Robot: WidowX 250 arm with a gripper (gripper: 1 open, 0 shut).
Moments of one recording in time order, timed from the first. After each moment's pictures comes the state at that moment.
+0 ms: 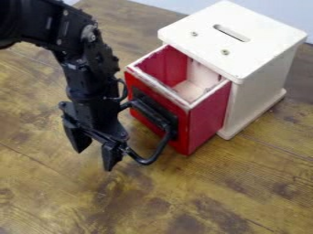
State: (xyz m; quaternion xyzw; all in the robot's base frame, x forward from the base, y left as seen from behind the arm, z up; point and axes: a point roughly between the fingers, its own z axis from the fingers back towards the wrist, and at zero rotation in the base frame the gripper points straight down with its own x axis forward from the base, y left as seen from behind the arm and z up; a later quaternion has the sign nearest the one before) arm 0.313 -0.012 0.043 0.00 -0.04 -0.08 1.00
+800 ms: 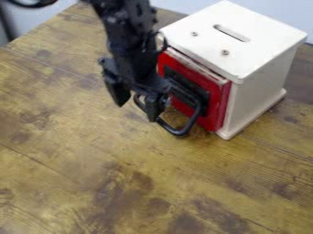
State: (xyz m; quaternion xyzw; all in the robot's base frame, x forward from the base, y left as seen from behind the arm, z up) arm 0.376 -0.032 0.078 -0.01 -0.08 -0.08 0.99
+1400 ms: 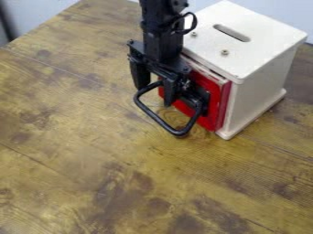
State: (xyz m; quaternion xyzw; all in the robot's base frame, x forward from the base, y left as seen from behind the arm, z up) arm 0.413 -0.039 0.072 0.00 -0.05 -0.12 0.99
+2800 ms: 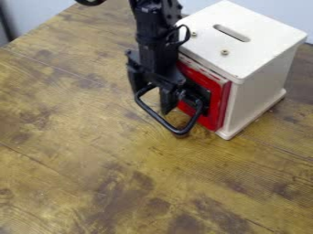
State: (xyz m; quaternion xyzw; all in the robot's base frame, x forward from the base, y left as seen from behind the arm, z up) arm 0.396 -0.034 0.043 0.00 -0.02 -0.12 0.99
